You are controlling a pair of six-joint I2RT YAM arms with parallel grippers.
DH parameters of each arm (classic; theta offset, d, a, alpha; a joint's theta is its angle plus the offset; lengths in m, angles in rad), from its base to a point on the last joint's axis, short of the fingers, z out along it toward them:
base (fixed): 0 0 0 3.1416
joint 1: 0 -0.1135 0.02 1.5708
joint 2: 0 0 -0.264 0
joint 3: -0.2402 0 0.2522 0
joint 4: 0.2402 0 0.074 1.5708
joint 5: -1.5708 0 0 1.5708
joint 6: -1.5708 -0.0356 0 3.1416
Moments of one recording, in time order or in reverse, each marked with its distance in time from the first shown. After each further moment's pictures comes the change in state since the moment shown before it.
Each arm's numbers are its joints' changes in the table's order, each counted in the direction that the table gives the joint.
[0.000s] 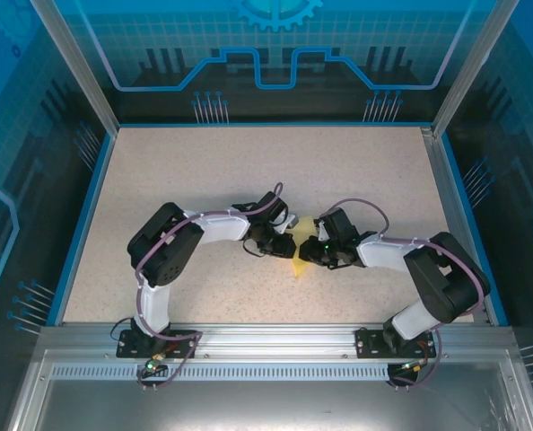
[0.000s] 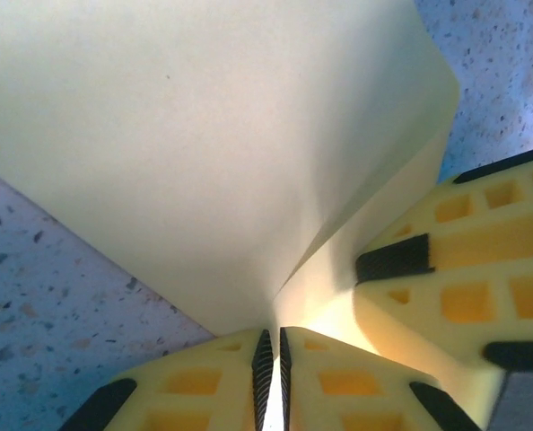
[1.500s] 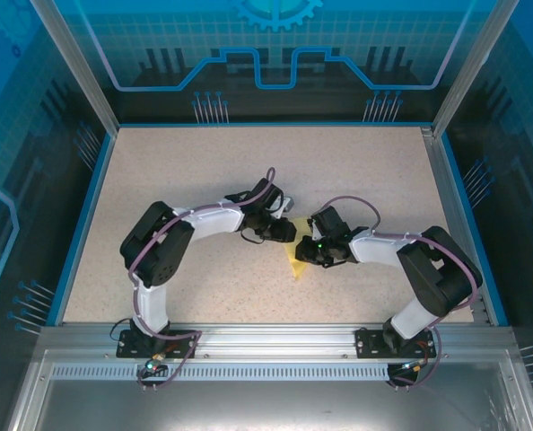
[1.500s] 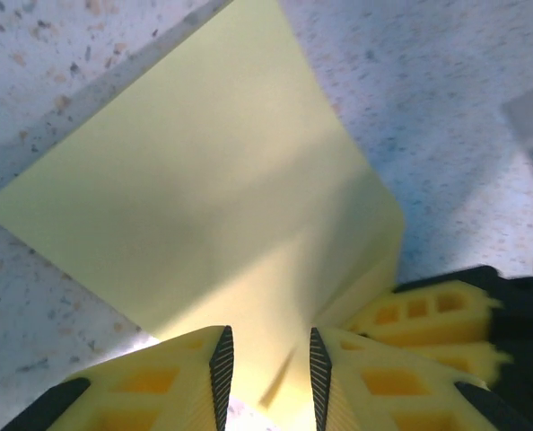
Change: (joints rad) left arm -0.052 -0.057 -0.048 -0.008 0.048 0.027; right arm -0.052 0.062 -0.075 0.066 -0.042 0.014
